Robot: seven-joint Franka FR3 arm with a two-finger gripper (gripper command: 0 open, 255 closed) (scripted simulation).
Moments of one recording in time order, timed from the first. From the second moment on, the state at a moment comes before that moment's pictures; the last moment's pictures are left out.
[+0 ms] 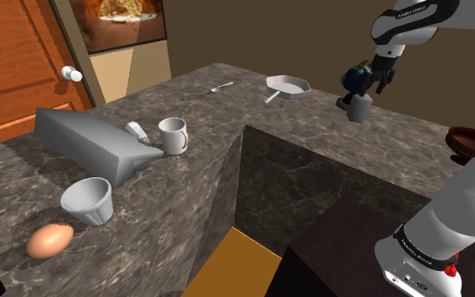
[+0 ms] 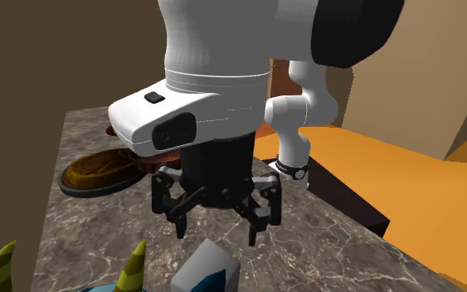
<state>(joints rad) -0.19 0.02 -0.53 -1.94 -0.04 1.95 -0.35</state>
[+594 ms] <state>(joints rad) -0.20 0.07 -0.54 -2.00 -0.02 2.05 -0.37</state>
